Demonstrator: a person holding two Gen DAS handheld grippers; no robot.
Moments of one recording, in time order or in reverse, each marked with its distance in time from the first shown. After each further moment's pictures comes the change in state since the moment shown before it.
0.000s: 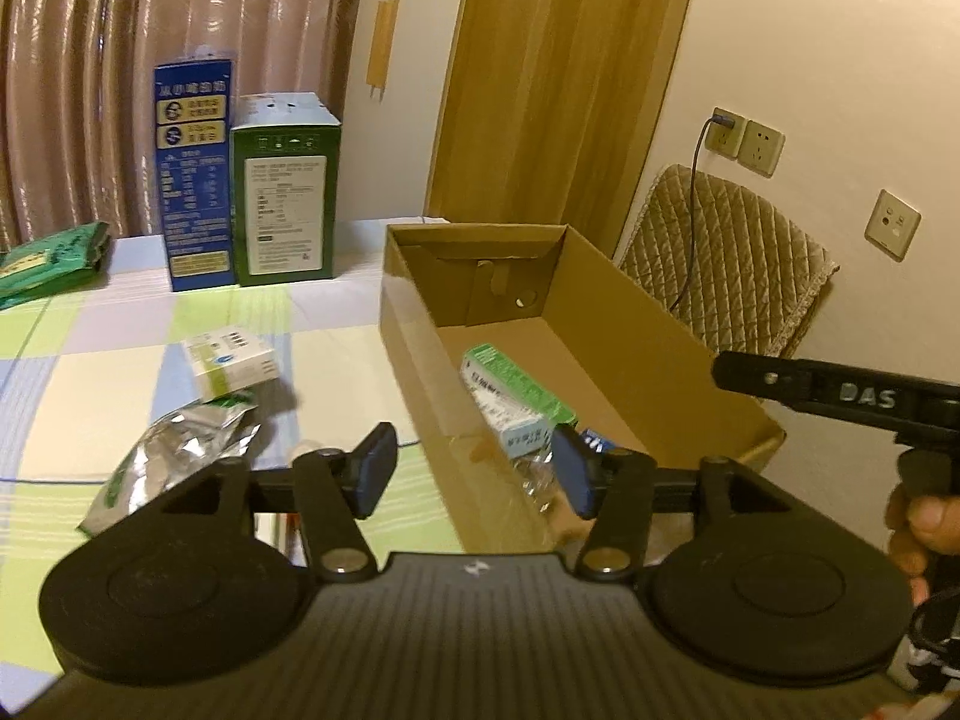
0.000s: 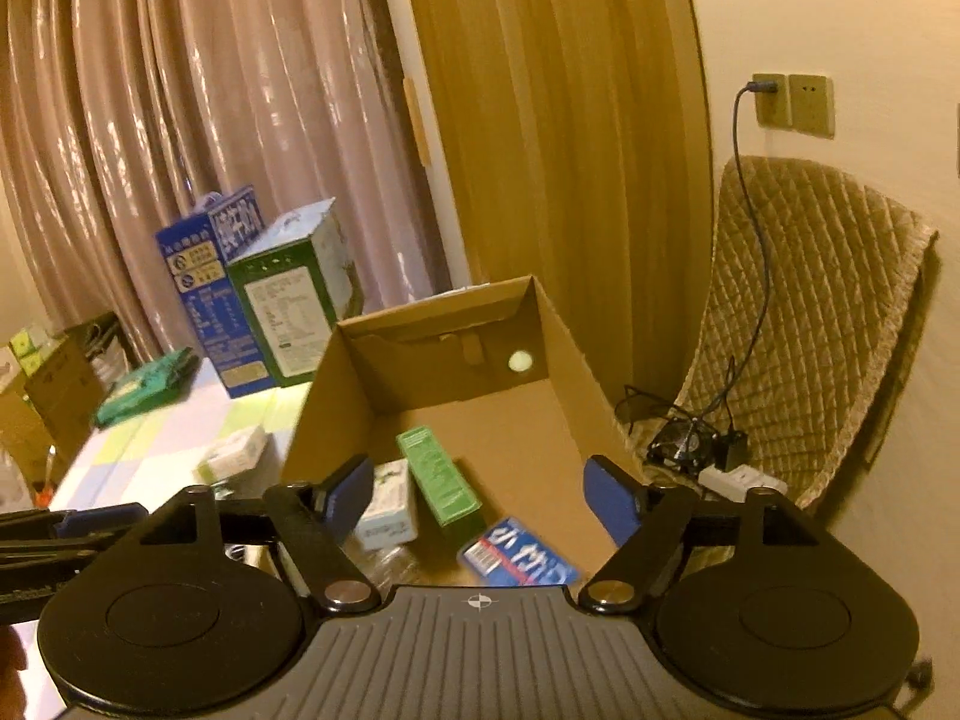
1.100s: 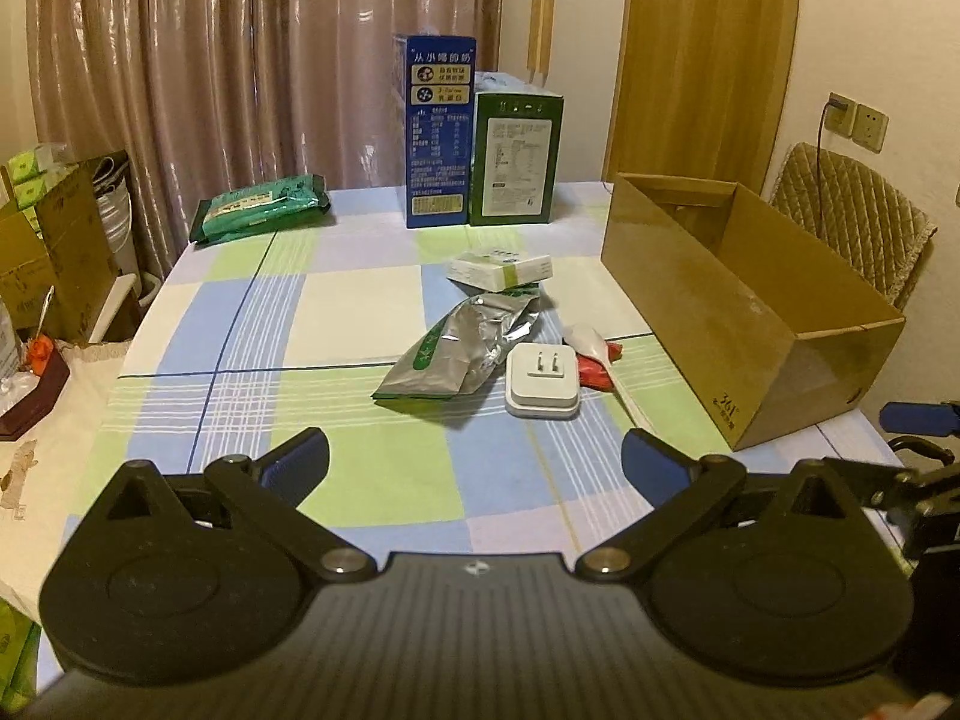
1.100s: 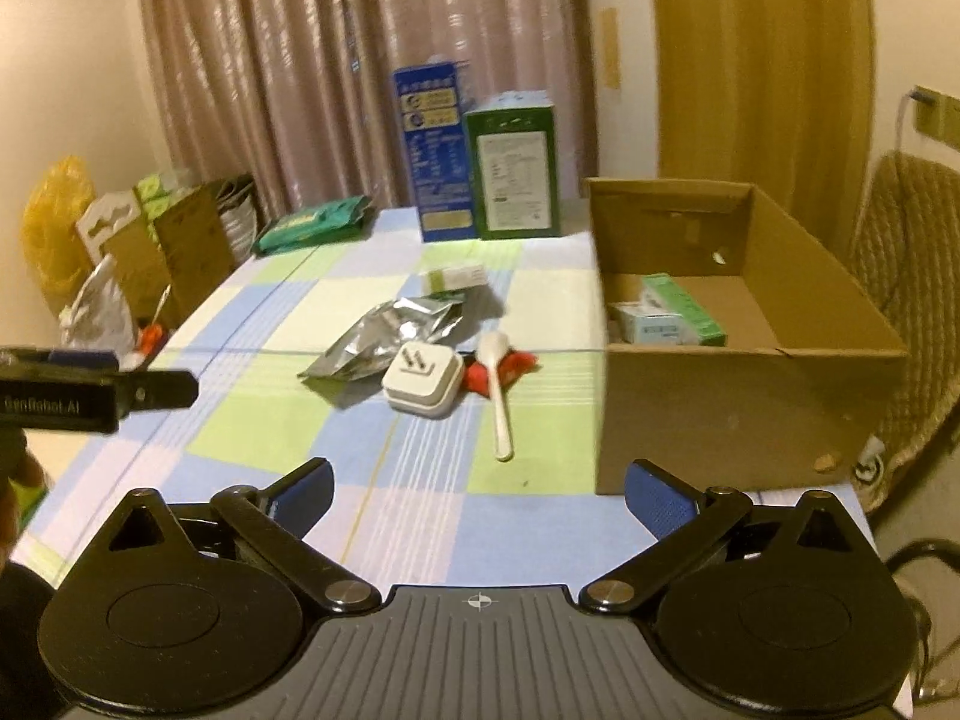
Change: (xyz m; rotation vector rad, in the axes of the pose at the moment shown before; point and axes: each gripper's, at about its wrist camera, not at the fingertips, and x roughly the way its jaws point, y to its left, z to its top) left arm -0.127 0.124 -0.081 -0.022 0.030 0.248; right arm -0.039 0.146 -0.114 -0.235 0.153 0.176
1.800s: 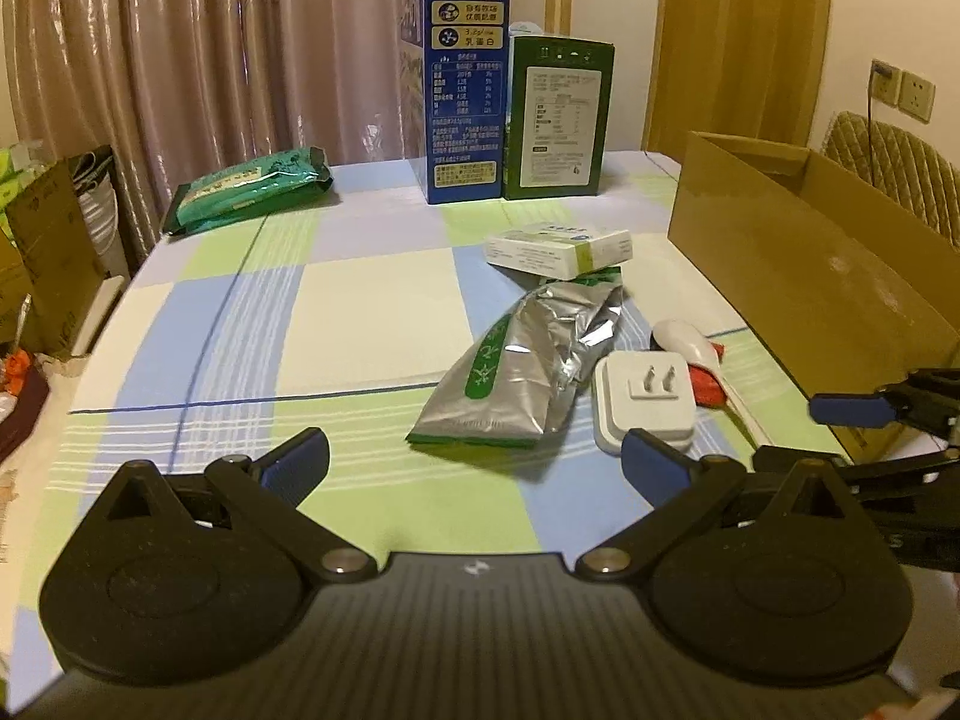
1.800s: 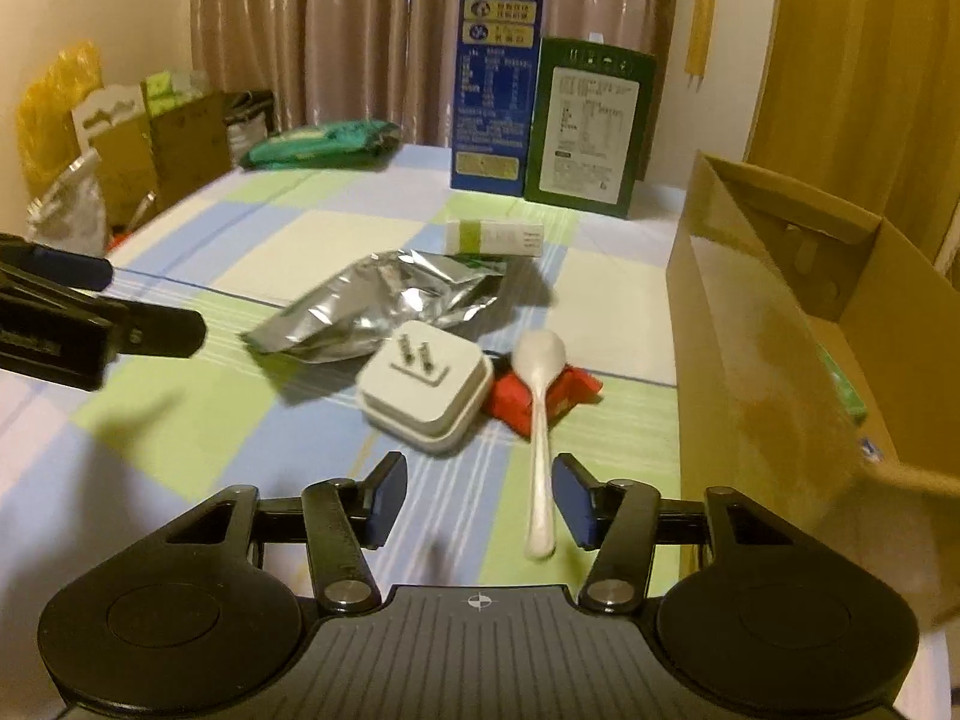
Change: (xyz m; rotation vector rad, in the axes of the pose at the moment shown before) left arm 0.127 0.042 0.010 0.022 0.019 0.004; right arm 0.162 0.019 0.011 -0.198 0.061 -0.045
